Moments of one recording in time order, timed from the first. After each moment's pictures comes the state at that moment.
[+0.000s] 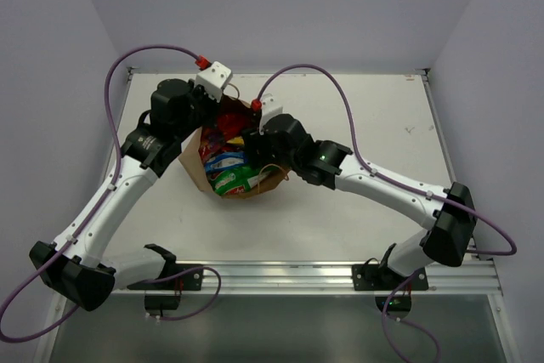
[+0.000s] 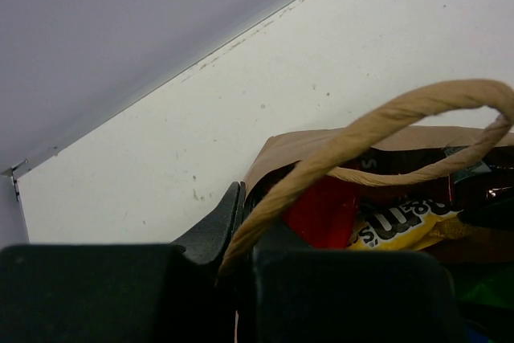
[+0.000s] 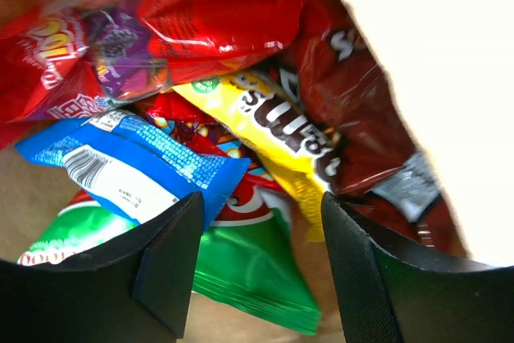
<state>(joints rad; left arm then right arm) -0.45 1.18 1.27 -0.38 0.00 0.22 0.98 1.53 1.36 -0.36 0.26 0.36</state>
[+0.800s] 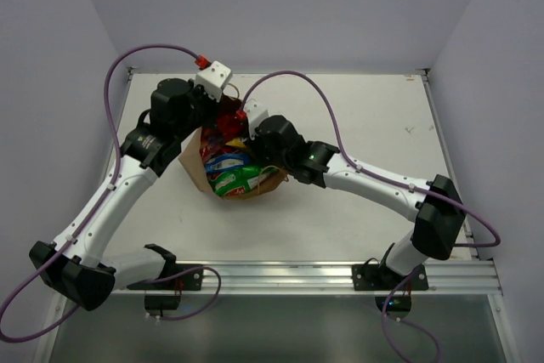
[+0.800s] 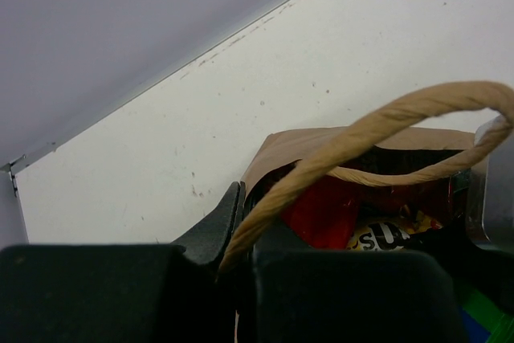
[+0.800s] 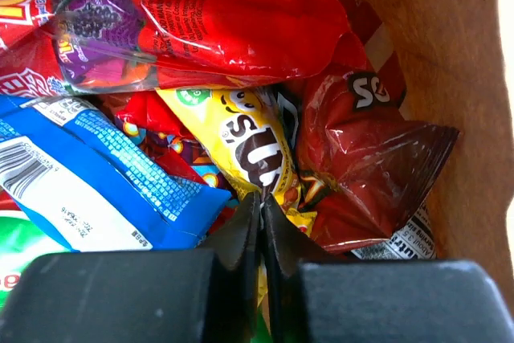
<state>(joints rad) -0.45 1.18 1.28 -0.40 -0.01 0.21 0.97 1.59 1.32 -0.24 0.21 0.08</state>
